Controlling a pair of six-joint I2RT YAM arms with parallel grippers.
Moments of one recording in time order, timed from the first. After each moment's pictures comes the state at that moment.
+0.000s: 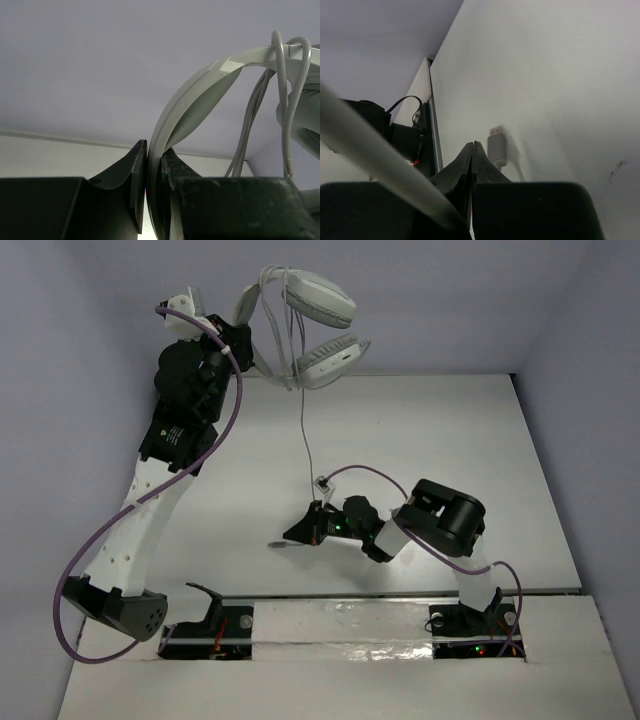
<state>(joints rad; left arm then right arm) -0.40 1.27 1.59 -0.15 -0.24 -0.41 0.94 2.08 0.72 1.27 -0.43 0.88</state>
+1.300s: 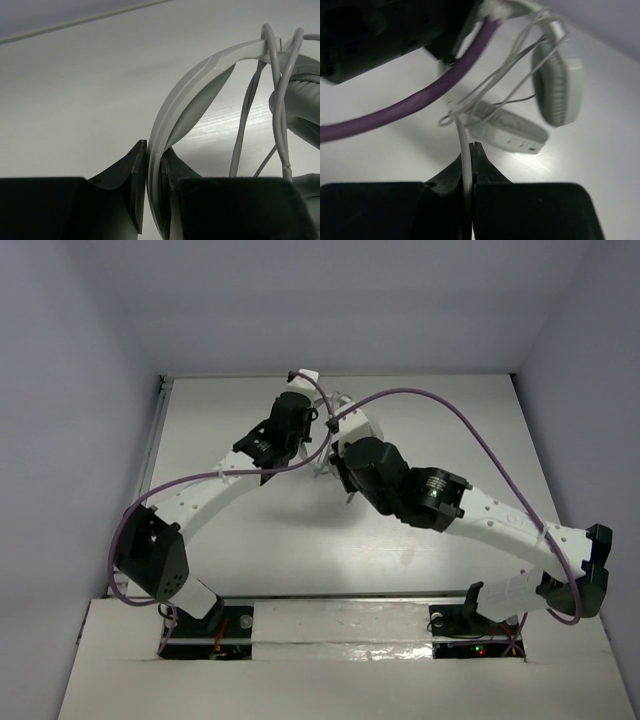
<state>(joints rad) -0.64 1.52 1.26 -0.17 -0.45 -0.11 1.13 1.36 1.45 -0.55 0.61 0.16</state>
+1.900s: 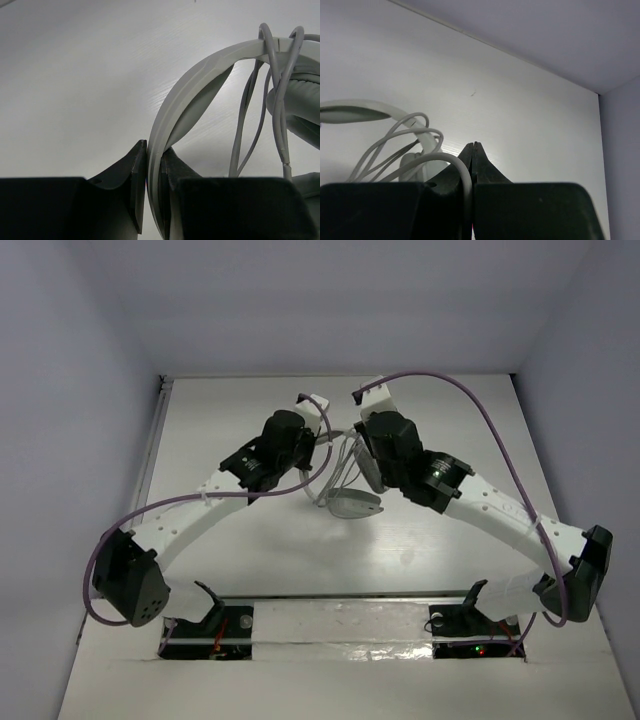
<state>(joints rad) -0.69 1.38 1.14 -0.28 -0.19 -0.07 0.91 1.36 1.36 -0.36 0.80 -0.10</state>
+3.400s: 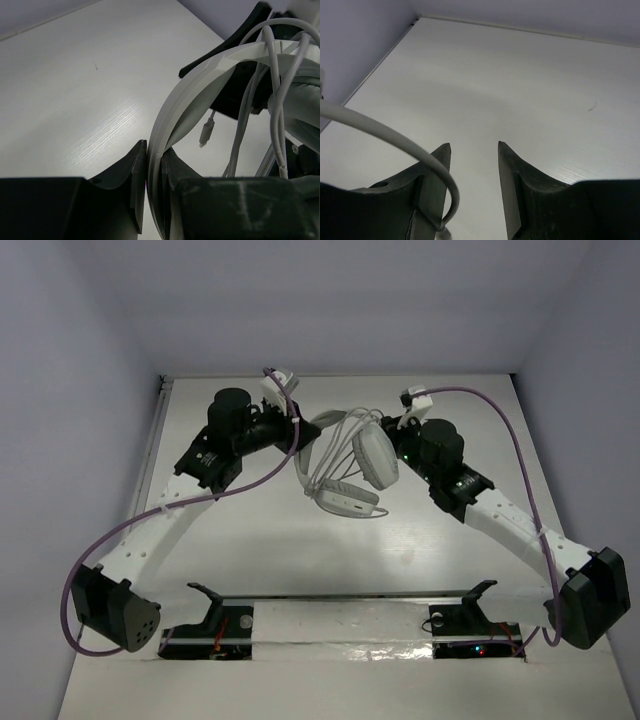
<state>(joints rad) -0.49 1.22 1.18 -0.21 0.46 -0.21 0.59 1.20 0.95 0.12 0.06 0.25</state>
